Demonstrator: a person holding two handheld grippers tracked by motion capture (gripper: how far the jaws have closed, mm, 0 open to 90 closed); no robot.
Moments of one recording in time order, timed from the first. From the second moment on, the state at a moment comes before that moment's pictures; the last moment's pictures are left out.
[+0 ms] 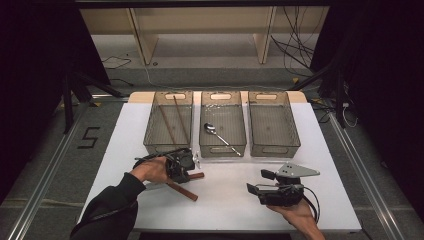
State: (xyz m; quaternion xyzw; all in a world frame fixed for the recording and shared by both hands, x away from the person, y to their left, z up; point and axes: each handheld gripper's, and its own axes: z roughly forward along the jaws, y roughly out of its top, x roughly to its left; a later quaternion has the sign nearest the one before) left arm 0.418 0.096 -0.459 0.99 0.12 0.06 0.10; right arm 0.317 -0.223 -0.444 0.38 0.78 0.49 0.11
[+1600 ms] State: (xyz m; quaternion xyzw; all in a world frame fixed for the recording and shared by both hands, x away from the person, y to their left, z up) left arm 0.443 0.042 -0.357 0.92 0.23 0.07 0.31; right arm 0.314 -0.226 -0.442 0.38 0.77 0.50 0.12
